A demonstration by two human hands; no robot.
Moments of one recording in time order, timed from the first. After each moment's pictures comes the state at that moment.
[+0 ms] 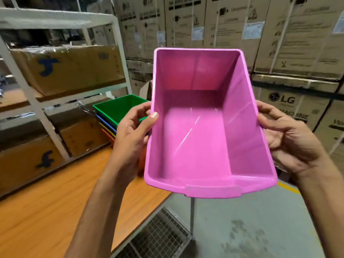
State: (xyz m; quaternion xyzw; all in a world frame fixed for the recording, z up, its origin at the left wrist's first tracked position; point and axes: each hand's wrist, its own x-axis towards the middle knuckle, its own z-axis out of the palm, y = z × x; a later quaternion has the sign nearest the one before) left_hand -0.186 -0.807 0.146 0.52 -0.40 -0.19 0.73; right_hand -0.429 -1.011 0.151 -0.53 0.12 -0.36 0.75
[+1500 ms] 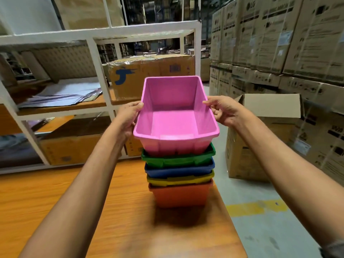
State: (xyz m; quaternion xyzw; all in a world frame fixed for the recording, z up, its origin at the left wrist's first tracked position) left_hand 0.061 -0.912 0.184 0.71 -0.02 0.03 0.71; right_hand 0.034 -1.205 0.190 -0.63 0.07 -0.02 0.77
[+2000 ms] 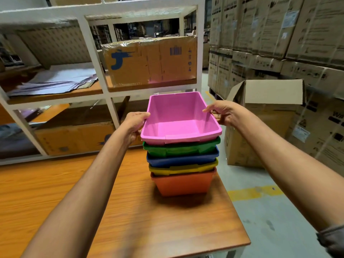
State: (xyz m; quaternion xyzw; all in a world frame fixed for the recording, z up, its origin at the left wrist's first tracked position) left_hand 0.073 -0.914 0.124 0.77 0.05 -0.03 0.63; right_hand 0.043 -1.189 0.147 -0.68 0.22 0.03 0.70
